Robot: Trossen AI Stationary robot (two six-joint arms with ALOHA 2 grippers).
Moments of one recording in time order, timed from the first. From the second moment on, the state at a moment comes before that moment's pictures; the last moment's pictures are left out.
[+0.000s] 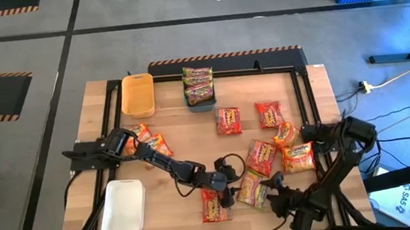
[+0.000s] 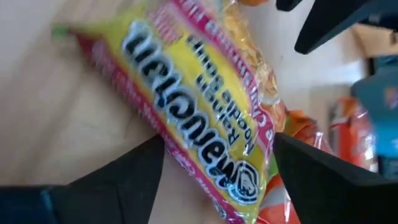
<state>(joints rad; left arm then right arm) -0.36 2.16 1.35 0.24 -0.28 -0.42 1.05 1.89 0.95 -0.57 0.83 0.47</state>
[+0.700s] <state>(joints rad) -0.36 2.12 1.35 0.14 -0.29 -0.41 0.92 1.93 0.97 -0.49 0.95 0.27</state>
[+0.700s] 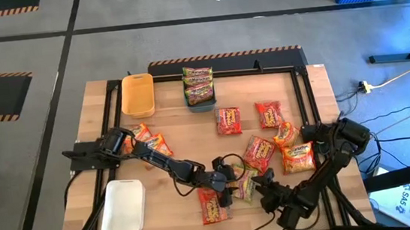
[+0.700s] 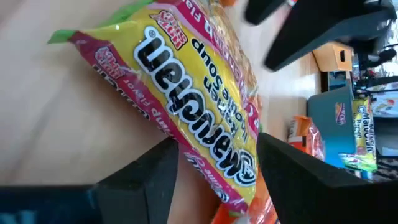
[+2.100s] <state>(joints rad) -0.38 2.09 1.35 -0.13 -0.40 -0.47 0.54 1.52 0.77 -0.27 0.27 0.78</state>
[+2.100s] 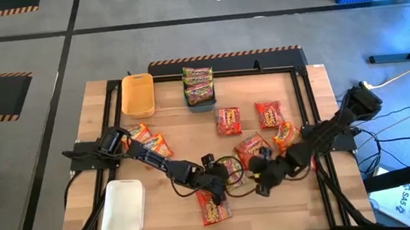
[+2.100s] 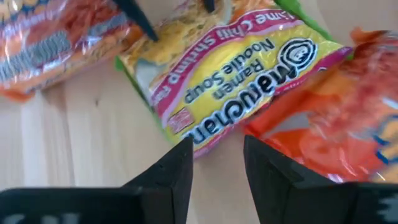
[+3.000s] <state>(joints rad) -0.44 2.08 1.35 -0.29 -0.54 -0.66 0.31 1.60 0.74 -0.04 0.08 0.89</state>
